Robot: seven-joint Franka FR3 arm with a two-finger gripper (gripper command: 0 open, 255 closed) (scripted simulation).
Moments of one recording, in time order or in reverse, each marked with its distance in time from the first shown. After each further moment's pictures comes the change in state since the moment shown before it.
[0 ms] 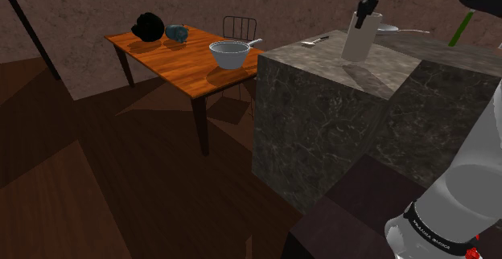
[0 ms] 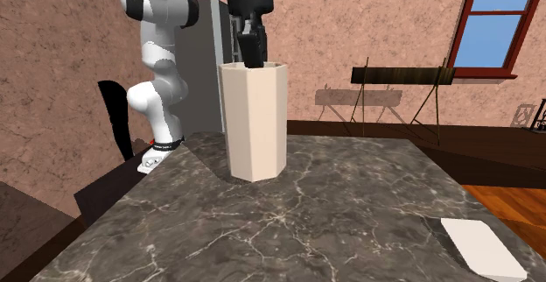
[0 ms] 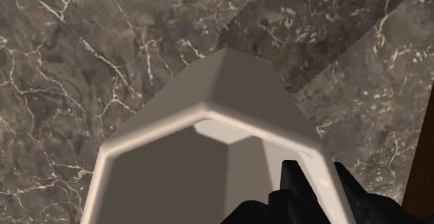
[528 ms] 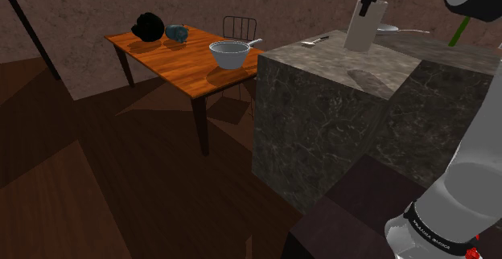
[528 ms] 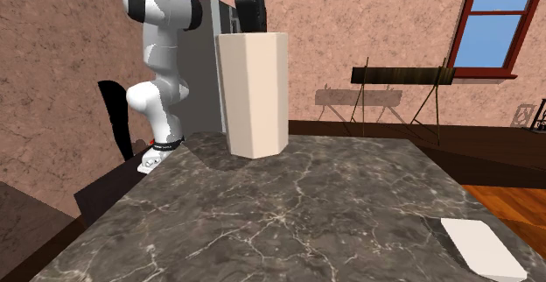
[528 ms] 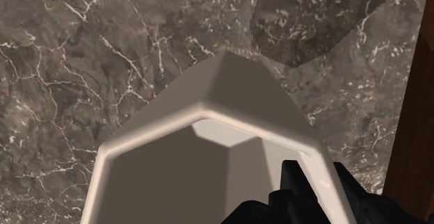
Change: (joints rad) arm -0.037 0.062 -0.007 0.195 0.037 -0.142 -0.010
